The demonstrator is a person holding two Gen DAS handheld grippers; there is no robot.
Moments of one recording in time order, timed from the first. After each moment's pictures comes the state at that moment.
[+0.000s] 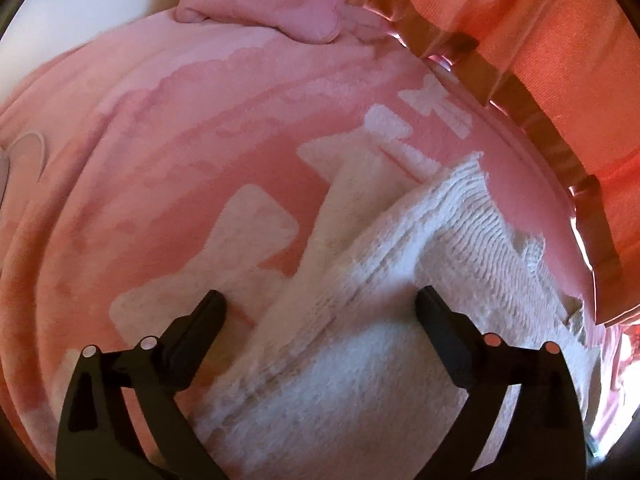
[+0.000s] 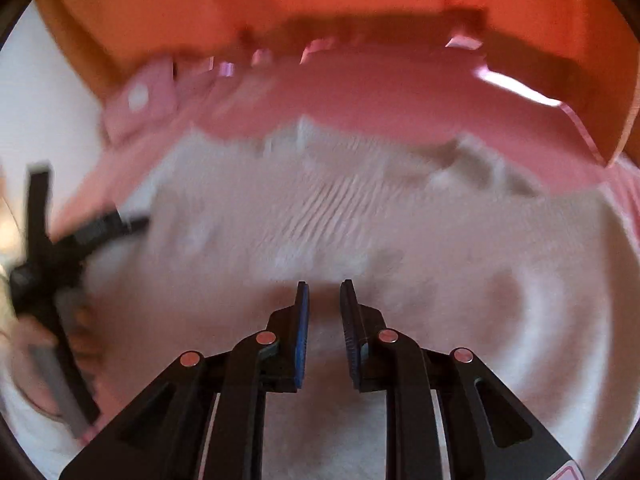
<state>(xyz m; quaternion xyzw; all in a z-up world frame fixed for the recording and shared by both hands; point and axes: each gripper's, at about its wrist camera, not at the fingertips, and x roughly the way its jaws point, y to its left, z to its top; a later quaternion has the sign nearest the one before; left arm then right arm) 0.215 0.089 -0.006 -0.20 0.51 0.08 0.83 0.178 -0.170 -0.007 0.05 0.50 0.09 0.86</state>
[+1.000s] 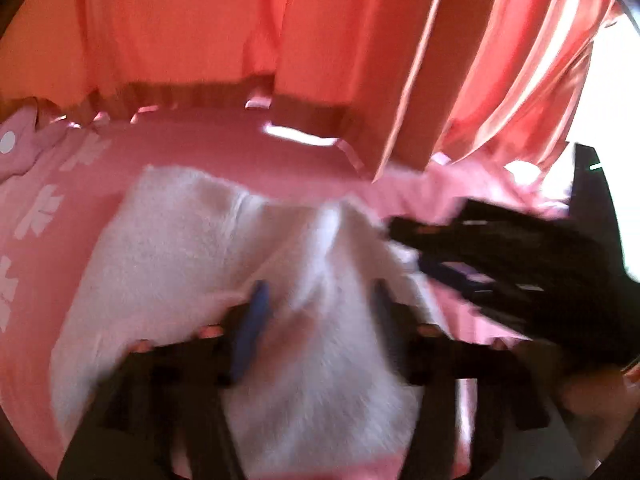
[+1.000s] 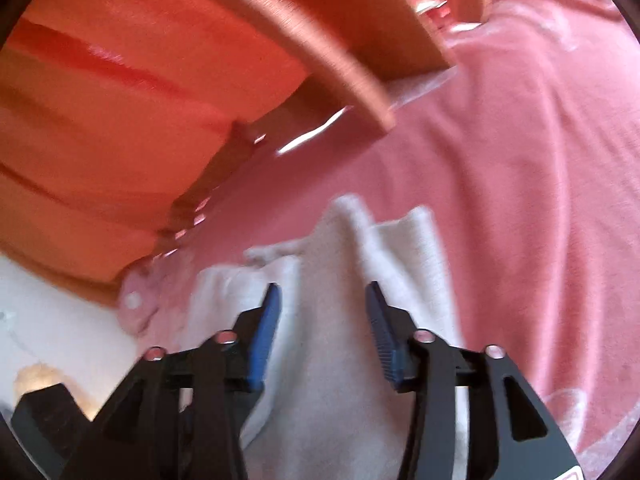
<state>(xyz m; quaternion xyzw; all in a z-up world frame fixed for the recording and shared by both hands) 0.090 -0.224 0.107 -0.04 0.40 -0.24 0.88 0.104 -0.396 0.033 0.39 0.40 0.04 0.83</state>
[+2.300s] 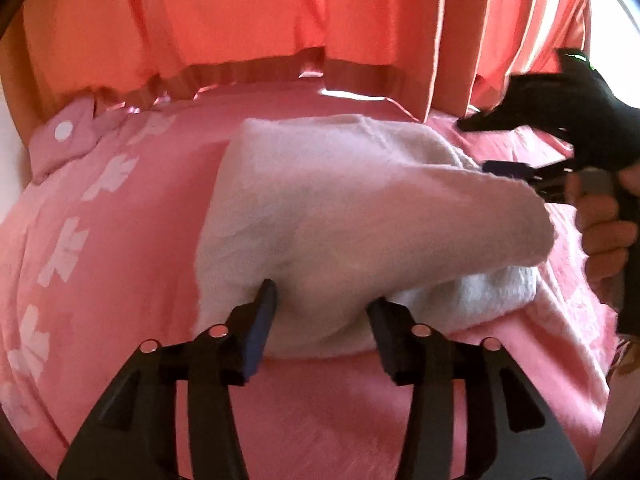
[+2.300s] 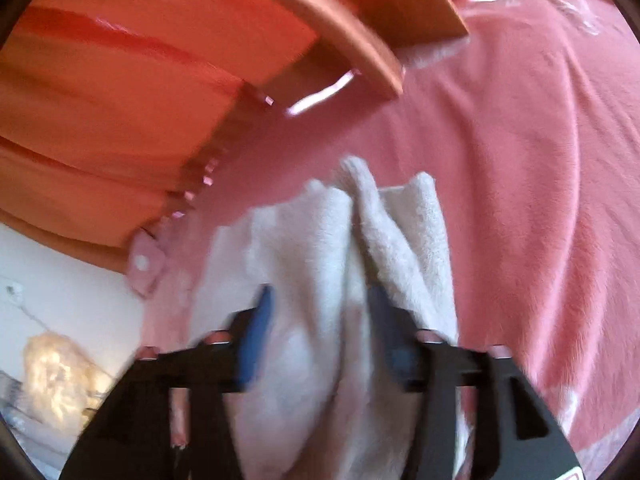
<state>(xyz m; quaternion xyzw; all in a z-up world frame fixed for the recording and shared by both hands) 0.026 -0.154 0.062 0.04 0.42 -0.17 0.89 0.088 -0.415 0.037 0.38 0.43 0.06 0.82</state>
